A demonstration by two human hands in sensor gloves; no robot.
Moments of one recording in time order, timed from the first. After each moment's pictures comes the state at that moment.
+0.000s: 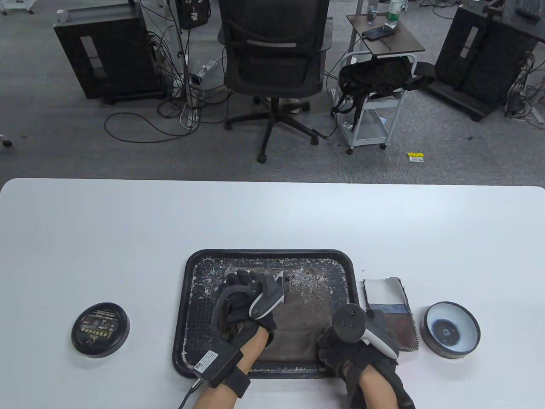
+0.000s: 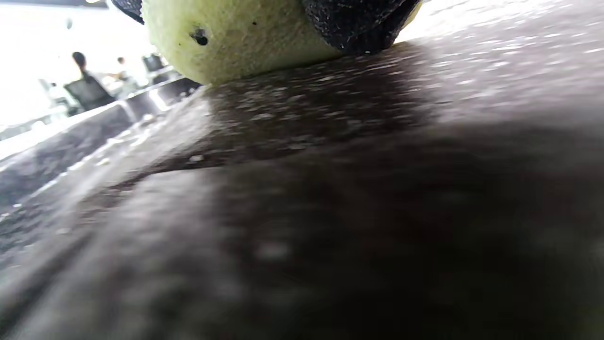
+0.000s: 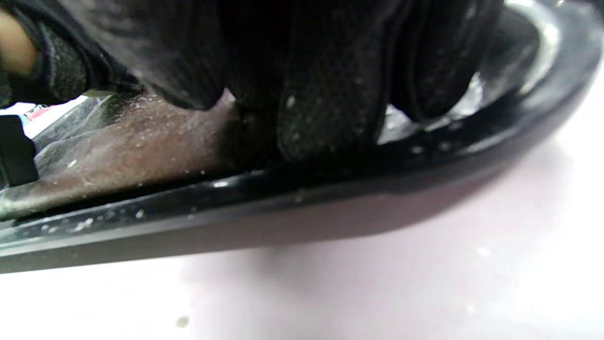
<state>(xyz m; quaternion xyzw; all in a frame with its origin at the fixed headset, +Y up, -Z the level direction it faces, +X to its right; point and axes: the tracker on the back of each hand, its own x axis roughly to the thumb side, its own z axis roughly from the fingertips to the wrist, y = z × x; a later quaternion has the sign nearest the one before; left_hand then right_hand) -0.028 -0.763 -0.395 -0.11 0.05 -0.13 0.98 0.174 -0.751 -0.321 0.11 0.20 0.96 0.17</state>
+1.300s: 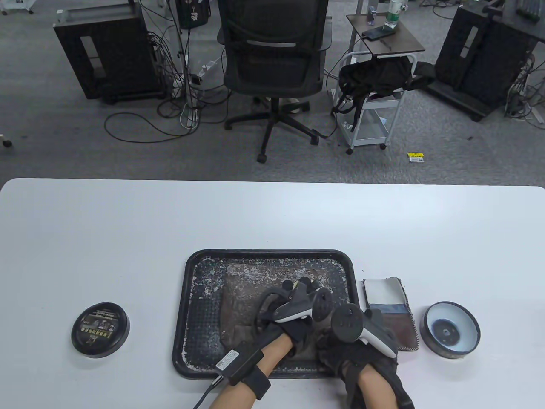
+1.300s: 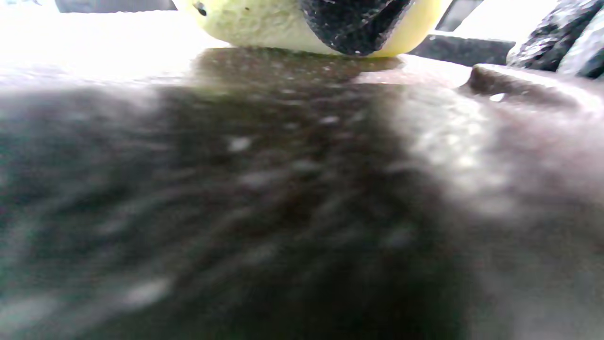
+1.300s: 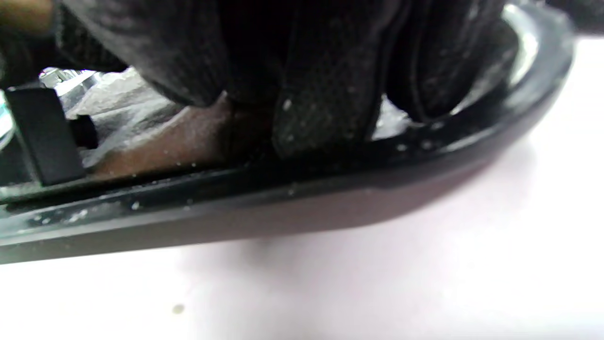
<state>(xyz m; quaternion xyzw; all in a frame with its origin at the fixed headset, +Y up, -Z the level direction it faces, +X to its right) 0.043 -0.766 -0.385 -0.12 -0.21 -0.01 0.97 0.173 -0.751 -0.320 0.10 0.22 0.96 0.15</state>
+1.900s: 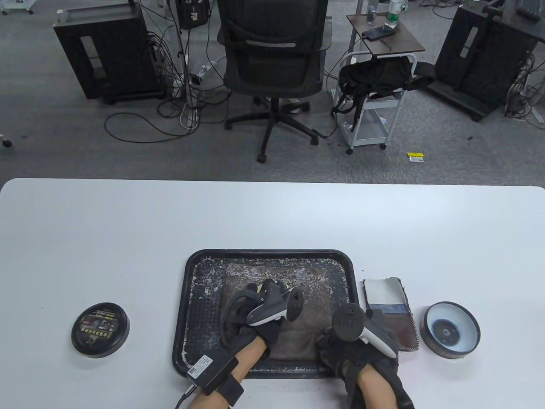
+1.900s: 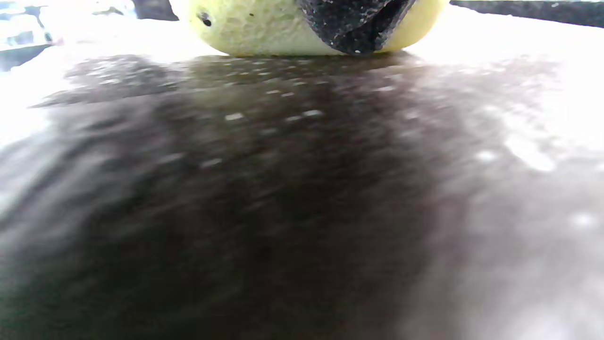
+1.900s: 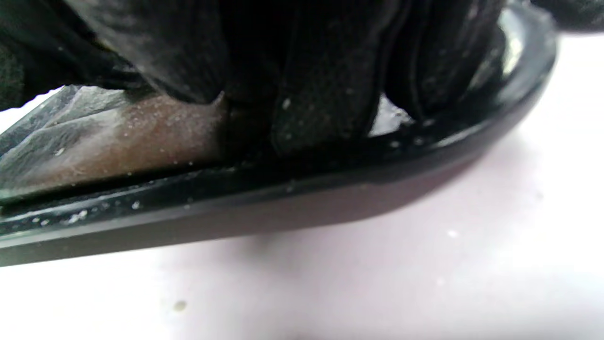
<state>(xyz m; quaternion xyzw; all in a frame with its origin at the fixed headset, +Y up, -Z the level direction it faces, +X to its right) -0.021 -0.766 -0.377 -0.14 -0.13 -0.05 0.98 0.174 -0.751 -0.320 0.08 0.22 0.96 0.15</state>
